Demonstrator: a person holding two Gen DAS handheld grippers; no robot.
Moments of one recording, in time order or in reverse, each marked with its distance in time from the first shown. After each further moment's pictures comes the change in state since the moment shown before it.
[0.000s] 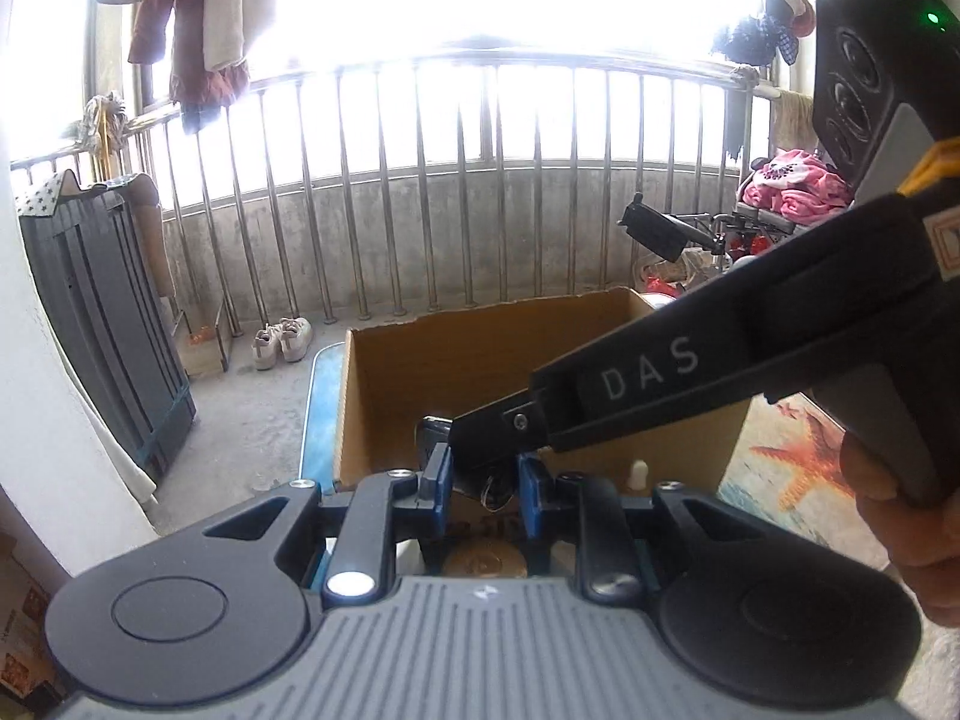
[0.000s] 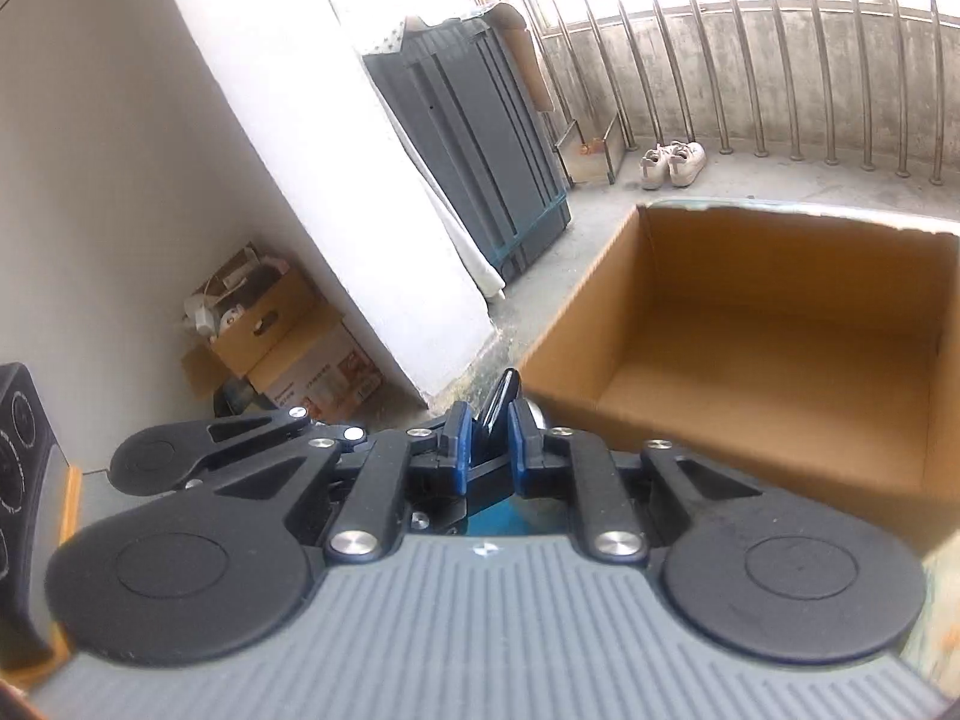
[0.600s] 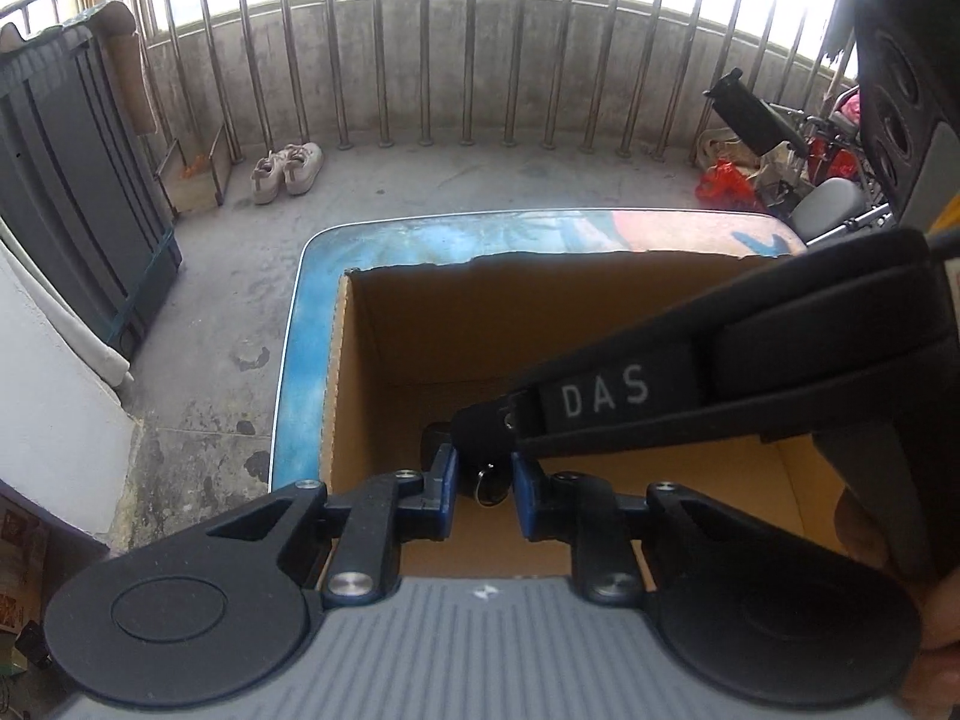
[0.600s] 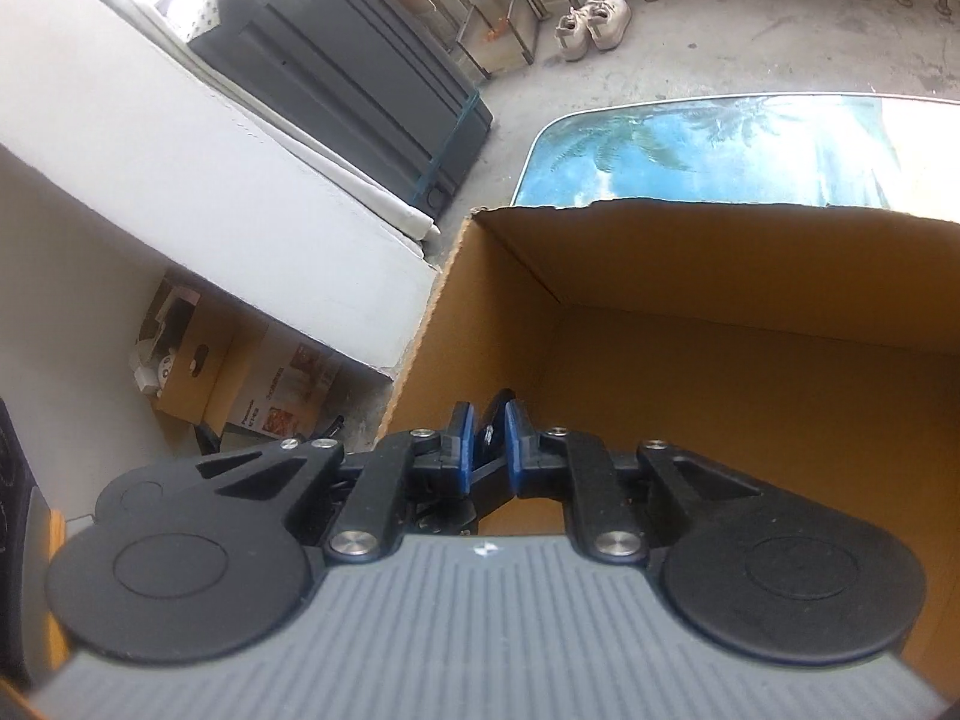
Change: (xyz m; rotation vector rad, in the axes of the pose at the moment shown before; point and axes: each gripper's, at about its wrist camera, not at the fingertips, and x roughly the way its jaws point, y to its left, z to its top) left arm 0.202 0.064 0.070 -0.127 0.402 0.019; right arm 0.175 -0.142 0.111 0.302 0.257 -0.027
